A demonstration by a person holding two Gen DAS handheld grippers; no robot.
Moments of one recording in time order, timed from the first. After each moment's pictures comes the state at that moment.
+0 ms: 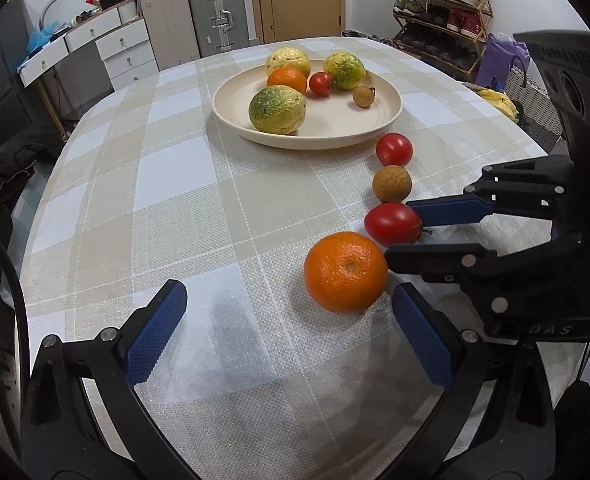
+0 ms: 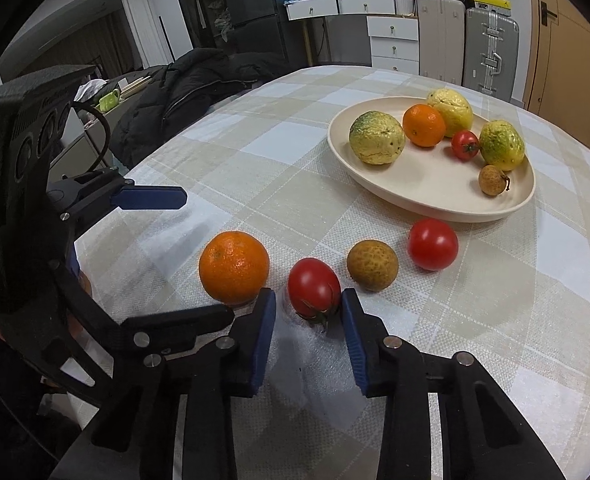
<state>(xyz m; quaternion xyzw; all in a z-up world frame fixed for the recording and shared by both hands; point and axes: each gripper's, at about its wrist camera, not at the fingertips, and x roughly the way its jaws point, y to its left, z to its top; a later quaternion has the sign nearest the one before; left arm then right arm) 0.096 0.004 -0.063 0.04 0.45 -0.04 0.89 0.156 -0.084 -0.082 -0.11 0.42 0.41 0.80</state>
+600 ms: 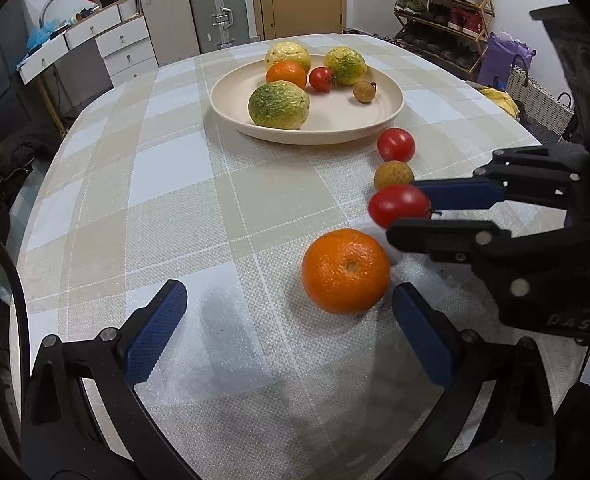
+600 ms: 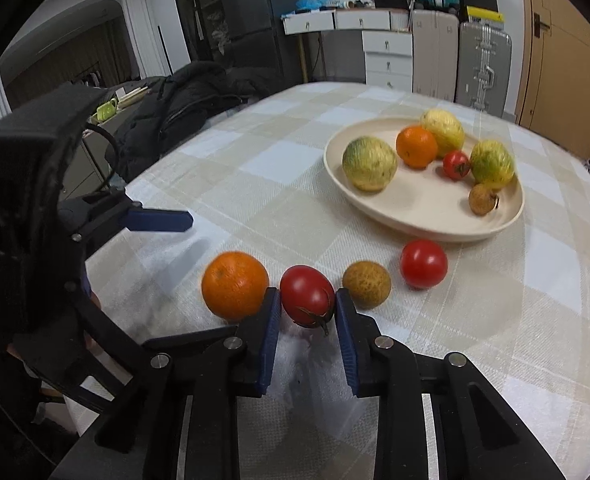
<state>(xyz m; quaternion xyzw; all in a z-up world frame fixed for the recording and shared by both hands) 0.099 0.003 -0.069 0.04 0.46 -0.03 0.89 0.155 -0.086 -0.071 -0.10 0.39 0.41 0.82</state>
